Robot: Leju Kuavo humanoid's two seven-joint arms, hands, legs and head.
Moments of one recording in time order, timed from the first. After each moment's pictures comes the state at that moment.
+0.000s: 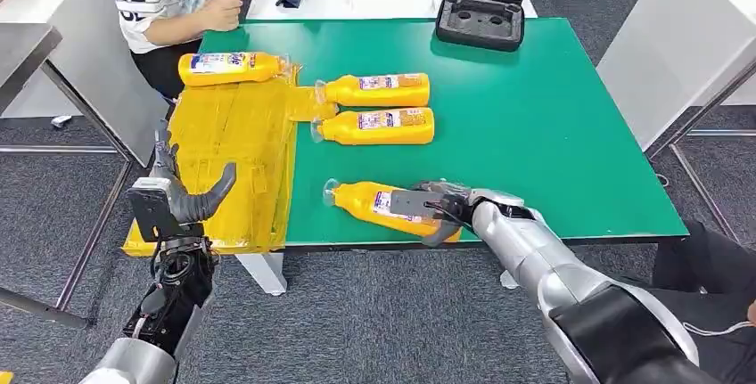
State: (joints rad) left arm -0.42 -0.05 -0.18 -0.95 -0.10 0.57 -0.70; right arm -0.85 -0.01 0.57 -0.34 0.62 0.32 -0.18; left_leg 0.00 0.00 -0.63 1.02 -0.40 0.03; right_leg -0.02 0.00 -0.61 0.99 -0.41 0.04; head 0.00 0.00
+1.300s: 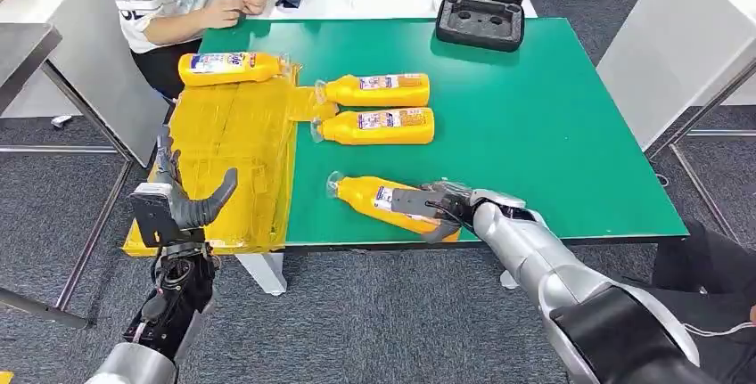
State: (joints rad) left arm -0.41 -0.05 -0.18 -0.95 -0.10 0.57 -0.70; right arm -0.85 -0.01 0.58 -0.34 0.62 0.31 -0.17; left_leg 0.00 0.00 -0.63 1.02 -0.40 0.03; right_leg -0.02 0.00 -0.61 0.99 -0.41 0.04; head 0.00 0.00
